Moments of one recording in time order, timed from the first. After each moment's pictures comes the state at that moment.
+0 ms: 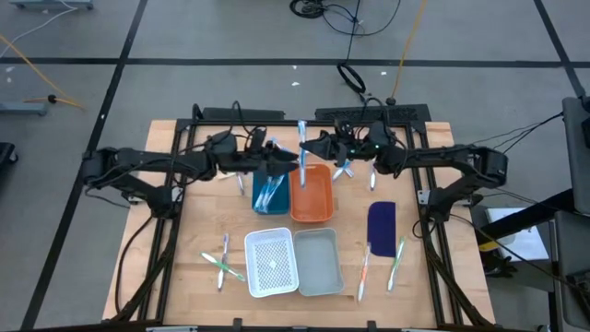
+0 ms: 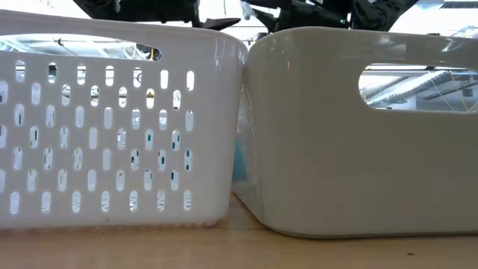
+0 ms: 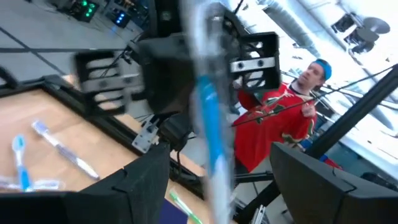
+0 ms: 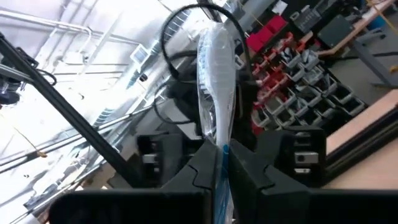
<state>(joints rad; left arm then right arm) 0.20 1.35 0.84 0.60 0.22 -0.68 -0.33 1.50 0.86 0.96 -0.40 0.92</state>
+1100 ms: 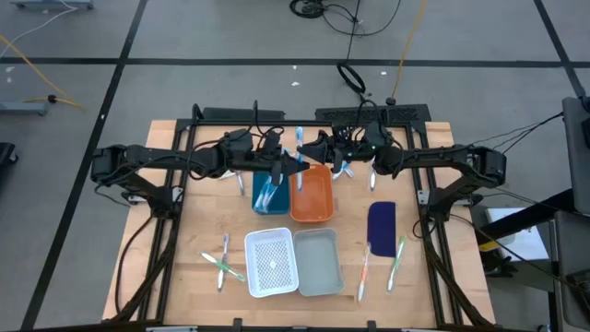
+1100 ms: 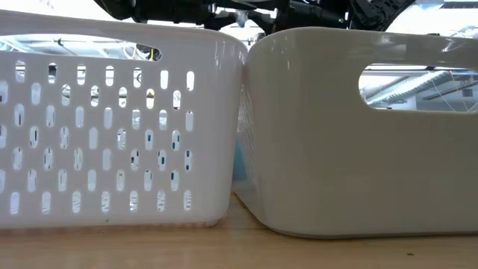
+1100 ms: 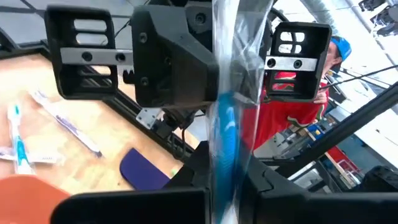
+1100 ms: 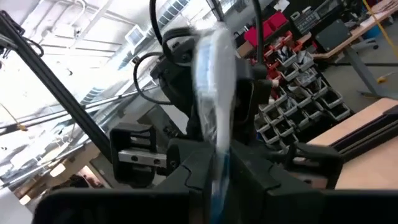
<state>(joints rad) 0.18 1.45 0.97 0.42 0.26 -0.72 -0.32 1.51 0.88 0.91 -0.40 0.78</state>
